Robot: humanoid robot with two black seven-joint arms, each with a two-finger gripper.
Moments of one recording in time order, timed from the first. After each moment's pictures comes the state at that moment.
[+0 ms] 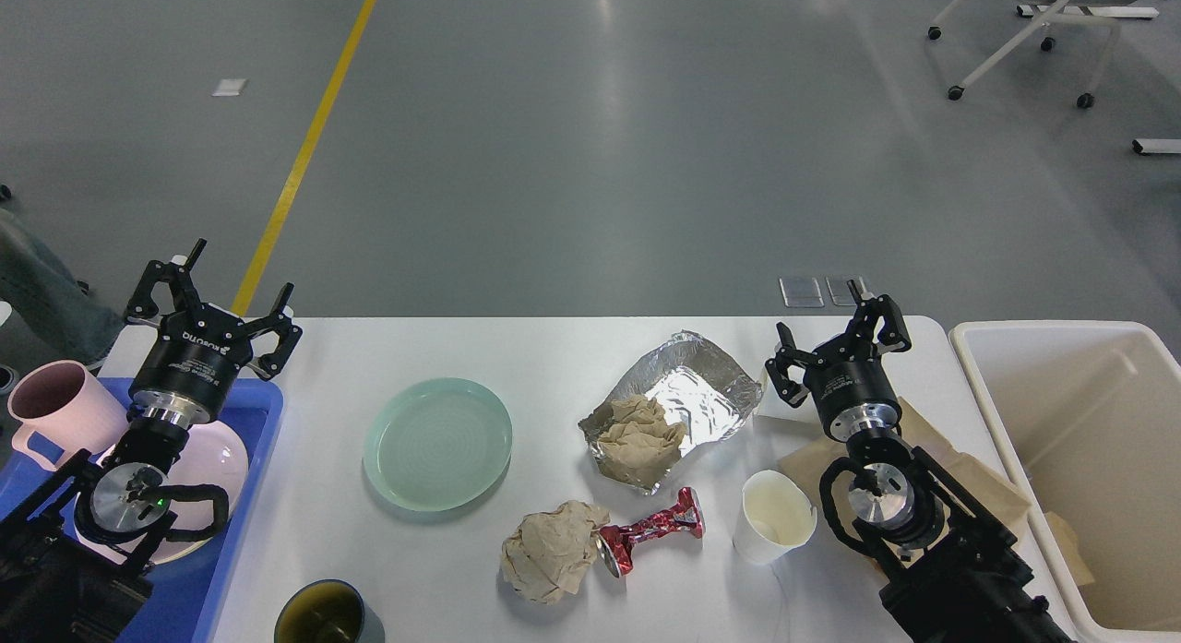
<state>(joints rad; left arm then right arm) -0.41 0.34 -1.13 -0.73 0.03 -0.55 -0.25 0.39 0.01 1.21 0.74 -0.37 0.16 0.34</state>
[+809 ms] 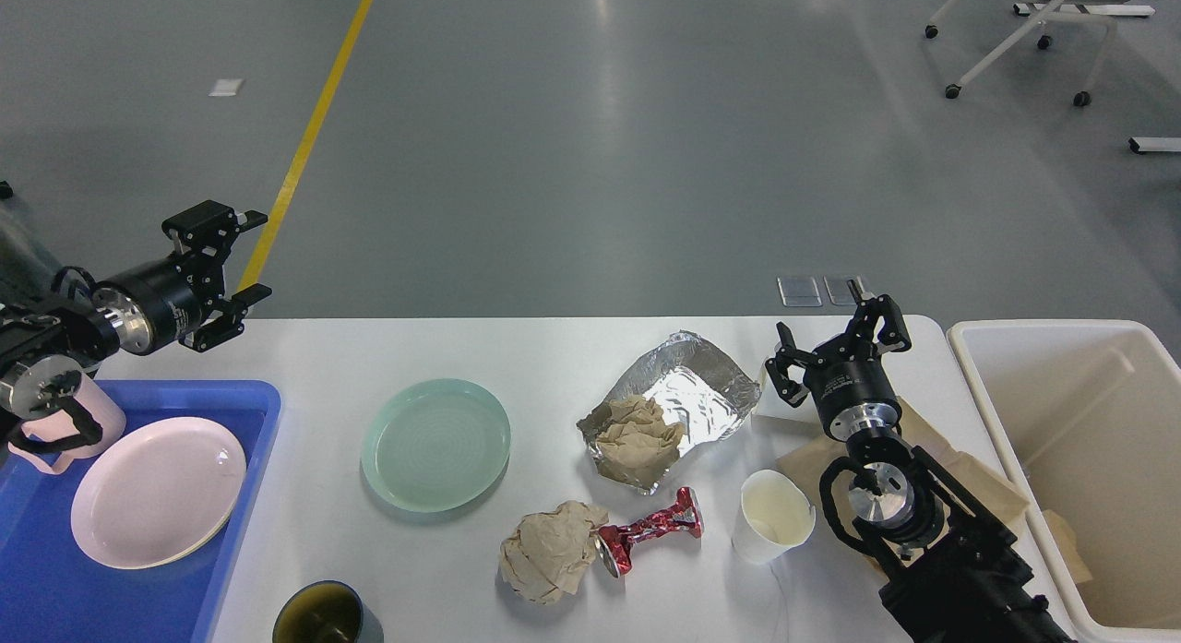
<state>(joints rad) -1.01 0.65 0.10 -0.58 0.05 -0.46 -0.27 0.40 0.01 1.21 0.74 -0.37 0.16 0.34</state>
